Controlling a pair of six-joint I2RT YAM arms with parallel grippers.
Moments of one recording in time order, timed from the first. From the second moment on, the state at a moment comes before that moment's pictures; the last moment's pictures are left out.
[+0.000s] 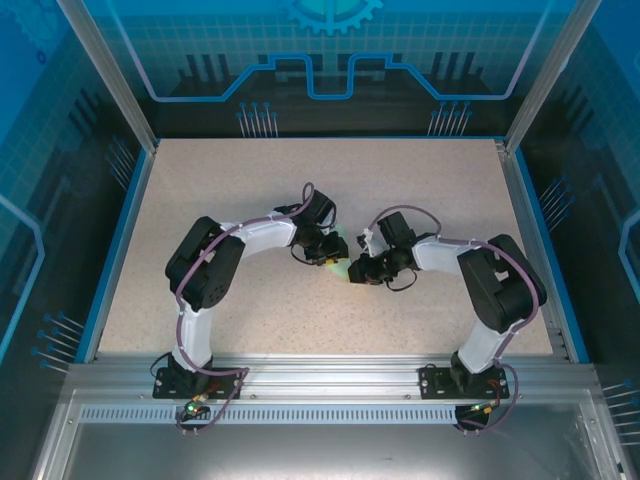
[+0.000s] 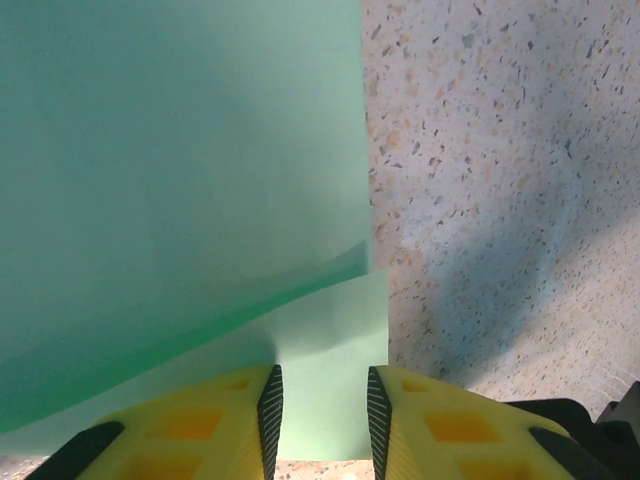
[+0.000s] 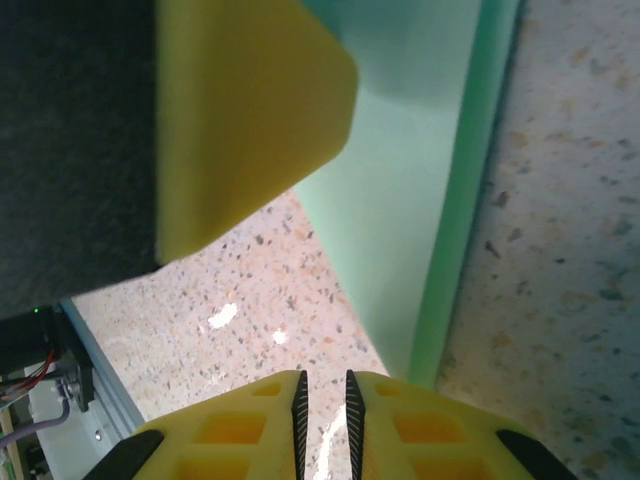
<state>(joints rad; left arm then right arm) -0.59 2.01 1.32 -0.45 0.42 -0.79 0.44 1.73 0.83 -0.27 -0.66 0.40</state>
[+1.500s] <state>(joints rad) -0.62 1.99 1.19 -0.32 0.58 -0.85 0.44 1.81 0.90 -0.38 -0.60 0.44</state>
